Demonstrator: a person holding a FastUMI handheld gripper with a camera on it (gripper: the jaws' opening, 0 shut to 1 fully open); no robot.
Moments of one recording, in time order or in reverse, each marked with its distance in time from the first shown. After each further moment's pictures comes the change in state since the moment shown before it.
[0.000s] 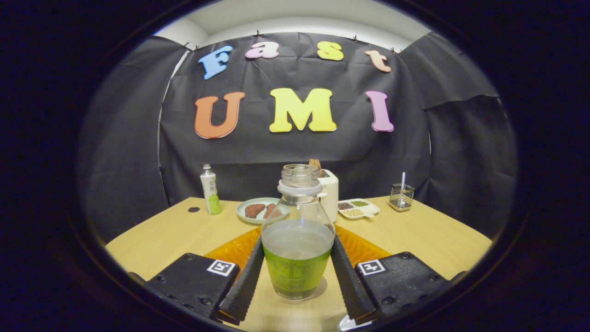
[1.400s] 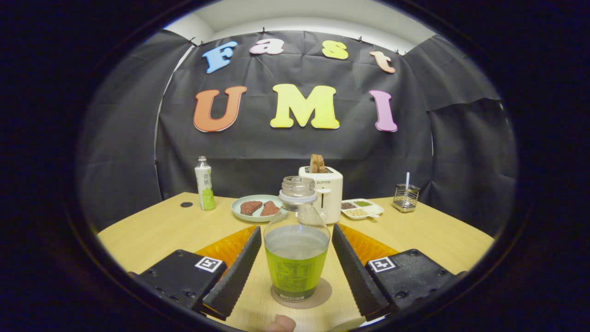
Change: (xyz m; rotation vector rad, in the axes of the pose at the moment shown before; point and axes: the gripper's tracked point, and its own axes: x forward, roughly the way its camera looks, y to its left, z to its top) arm 0.024 0.007 -0.014 -0.018 -0.018 0.002
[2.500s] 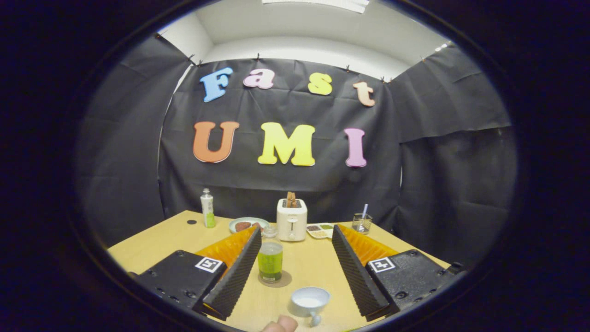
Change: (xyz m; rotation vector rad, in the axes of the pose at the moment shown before) arm -0.212 -0.056 0.091 -0.009 -0.117 -0.112
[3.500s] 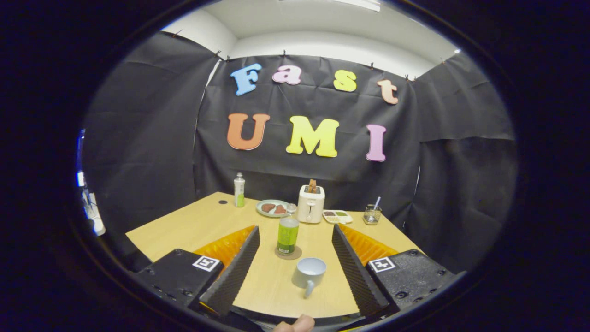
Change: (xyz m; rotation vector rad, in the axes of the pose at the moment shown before) arm -0.096 0.001 -0.011 -0.095 0.098 0.184
